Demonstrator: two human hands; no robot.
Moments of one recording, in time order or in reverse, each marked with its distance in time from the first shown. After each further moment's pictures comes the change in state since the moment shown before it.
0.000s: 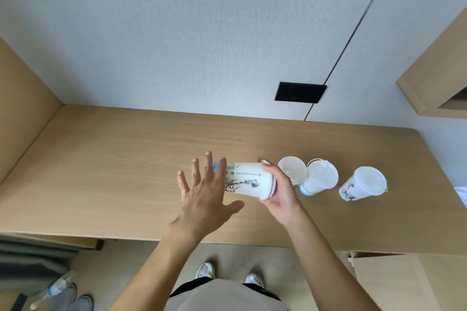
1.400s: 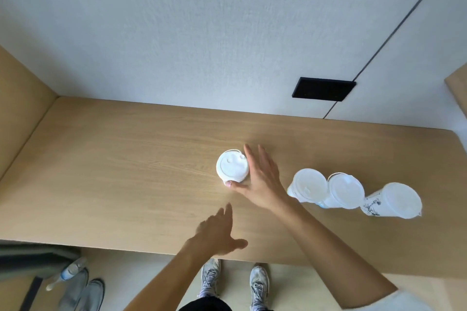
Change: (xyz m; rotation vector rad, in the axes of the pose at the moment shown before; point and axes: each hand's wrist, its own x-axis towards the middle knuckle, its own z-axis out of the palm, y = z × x) left_hand 0.078 -0.047 0.102 -0.039 -0.553 -0.086; right_hand 0.113 0.007 0.019 -1.604 0.008 -0.355
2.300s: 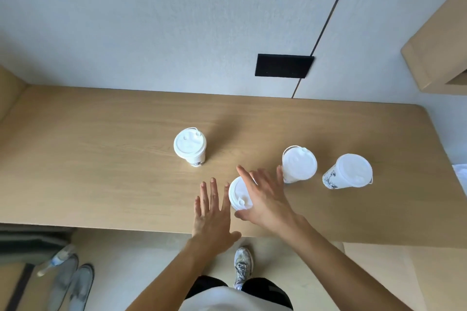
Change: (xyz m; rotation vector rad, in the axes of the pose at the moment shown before) left_hand -0.013 0.110 0.072 0.182 0.256 -0.046; right_hand -0.110 0.119 -0.013 -0.308 -0.002 -0.181
